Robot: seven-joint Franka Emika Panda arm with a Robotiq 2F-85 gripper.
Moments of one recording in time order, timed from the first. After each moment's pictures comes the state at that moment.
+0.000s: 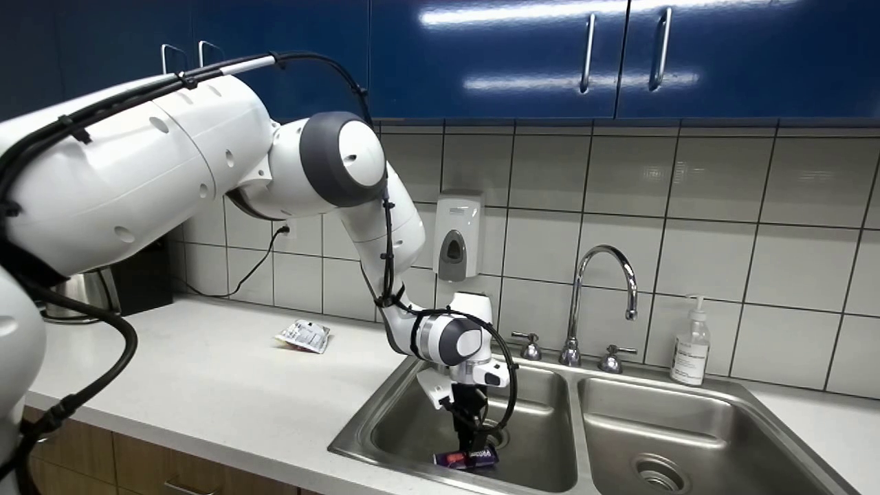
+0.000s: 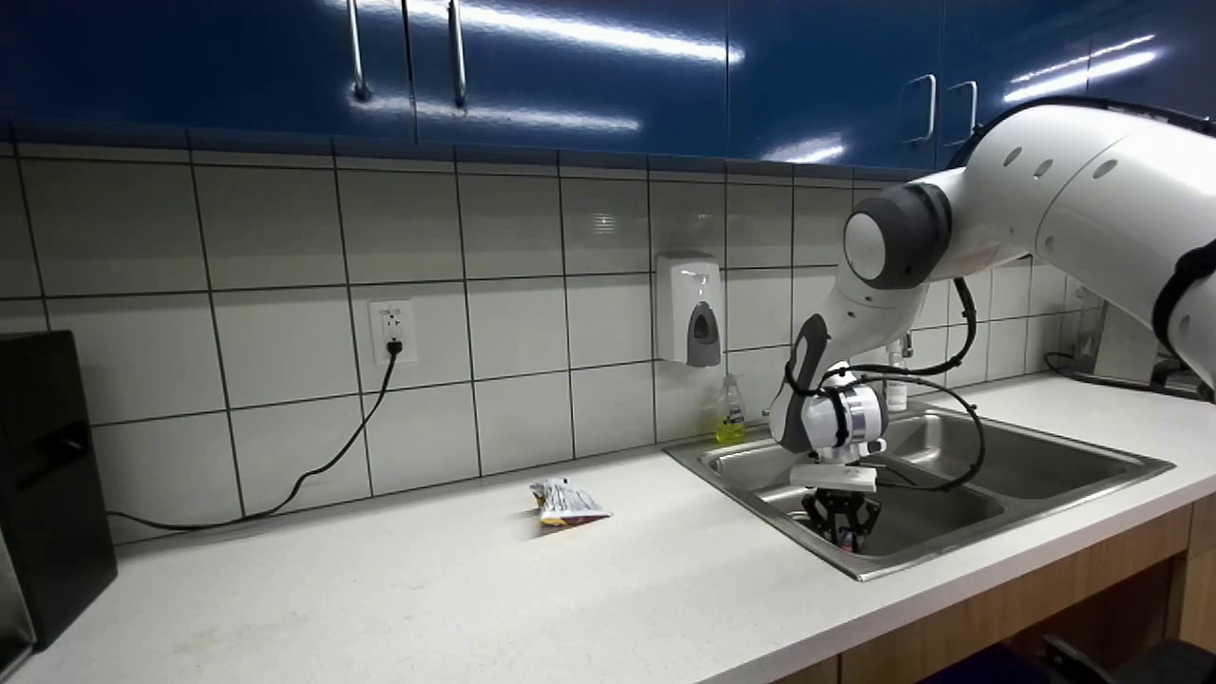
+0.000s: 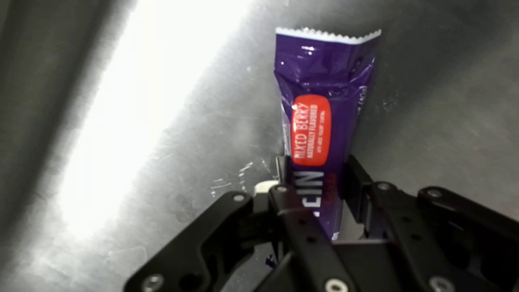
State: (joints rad) arm -0.15 1.00 -0.24 -1.62 0.17 2.53 0.47
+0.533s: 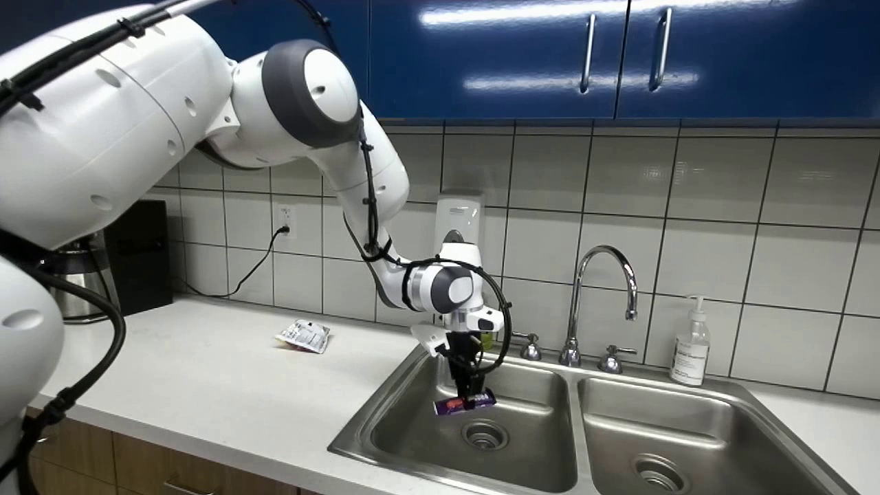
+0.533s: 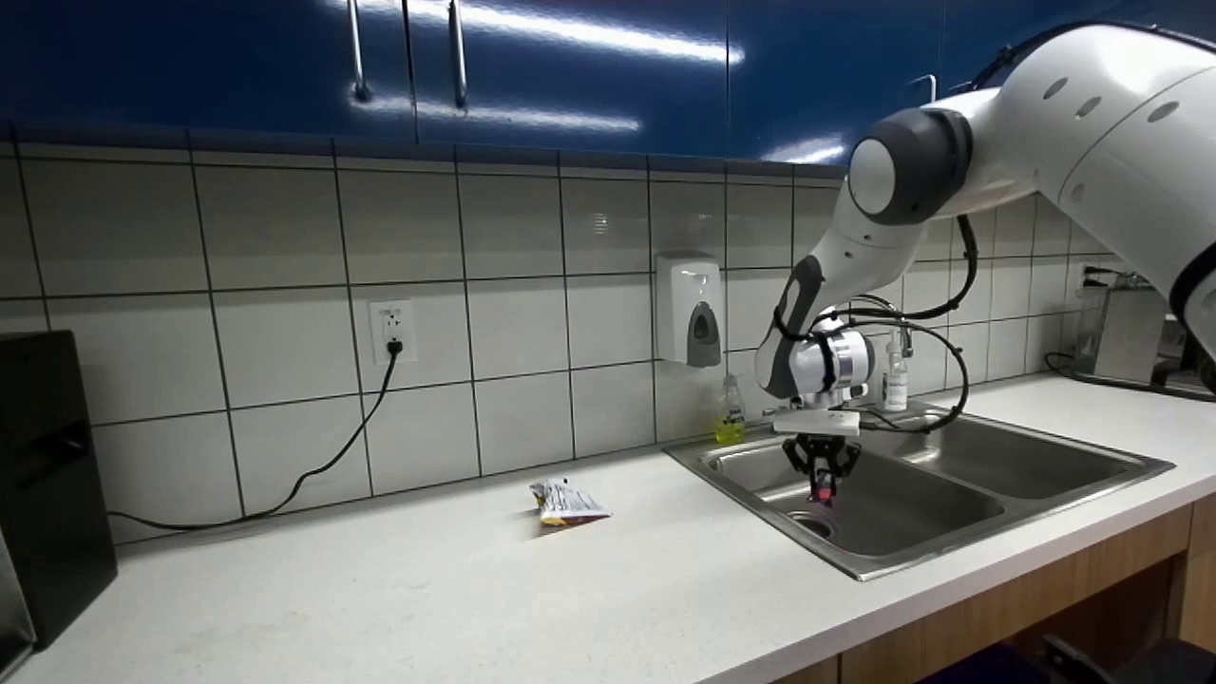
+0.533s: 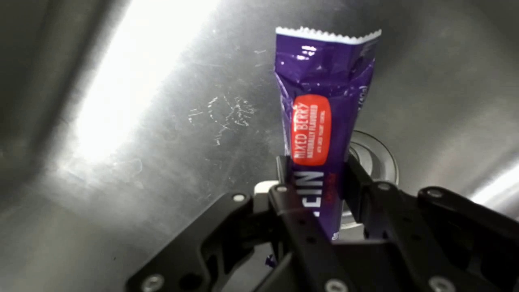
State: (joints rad) arm -0.07 0.79 -0.28 -1.73 0.14 2.53 0.47
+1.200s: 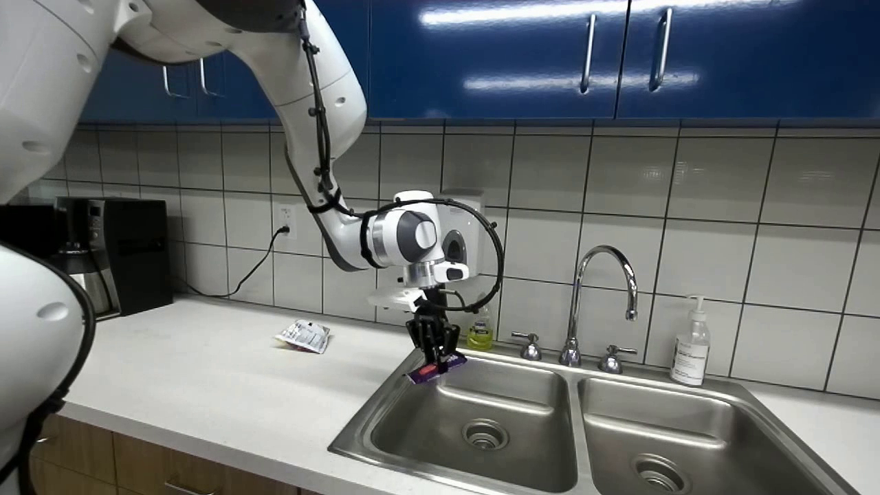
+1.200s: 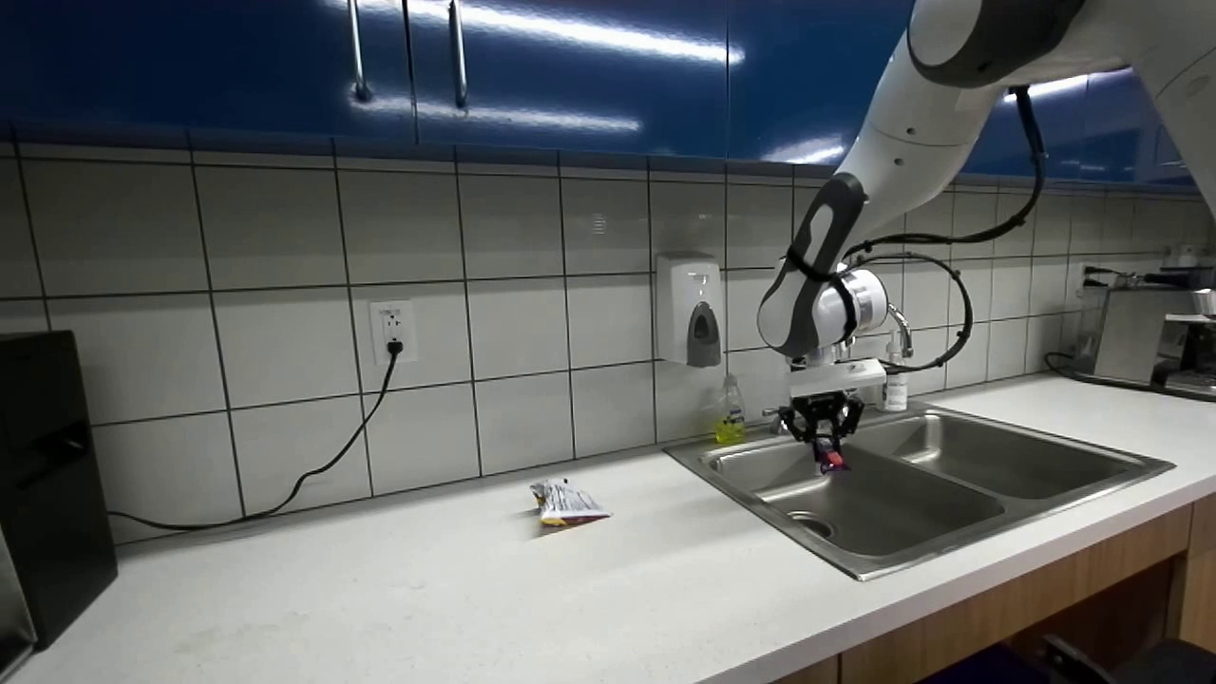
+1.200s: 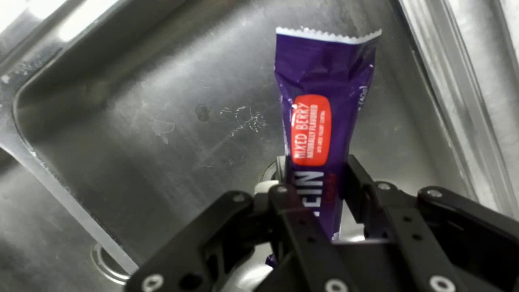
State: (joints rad) arm 0.03 0.41 -0.28 -2.09 -0.15 2.54 0.35
